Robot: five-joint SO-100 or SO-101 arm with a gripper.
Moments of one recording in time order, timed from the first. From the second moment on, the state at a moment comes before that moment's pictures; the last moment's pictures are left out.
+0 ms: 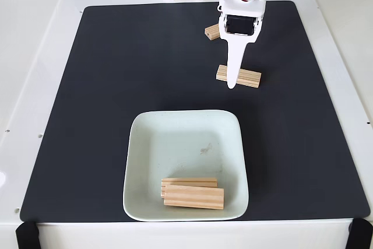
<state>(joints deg) -28.4 79.5 86.9 73.4 36.6</state>
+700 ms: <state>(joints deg) -28.4 75.8 86.9 72.8 36.6</state>
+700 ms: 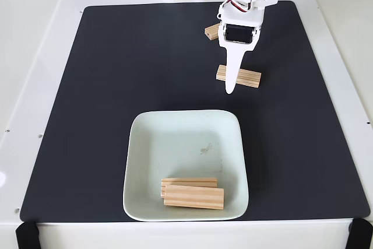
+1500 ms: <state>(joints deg) -29.4 74.9 87.0 68.4 39.3</state>
